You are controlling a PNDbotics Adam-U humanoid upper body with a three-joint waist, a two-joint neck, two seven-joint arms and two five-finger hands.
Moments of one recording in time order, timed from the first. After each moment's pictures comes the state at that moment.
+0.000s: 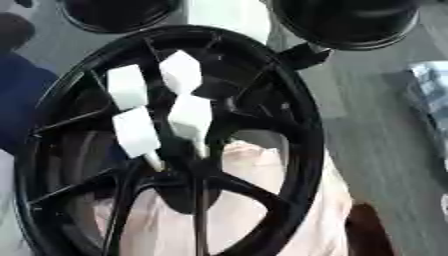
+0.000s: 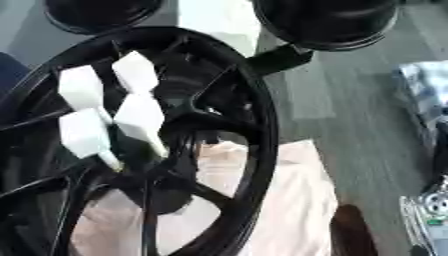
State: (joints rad) left arm -0.91 1.14 -0.31 -1.99 0.13 0.10 -0.41; right arm -0.18 -0.35 -0.21 -1.73 -0.07 -0.10 -0.78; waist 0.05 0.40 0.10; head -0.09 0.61
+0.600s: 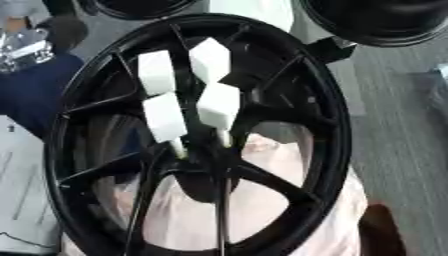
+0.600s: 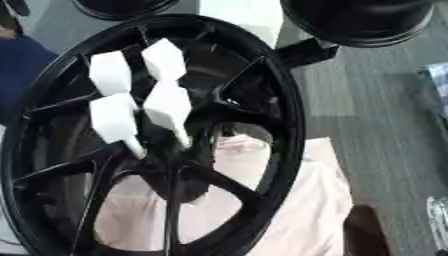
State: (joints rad) left arm -0.91 1.13 -0.36 -1.99 0.18 0.17 -0.41; right arm -0.19 -0.35 -0.21 -1.75 -0.06 -0.10 -0.78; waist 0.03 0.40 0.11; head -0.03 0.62
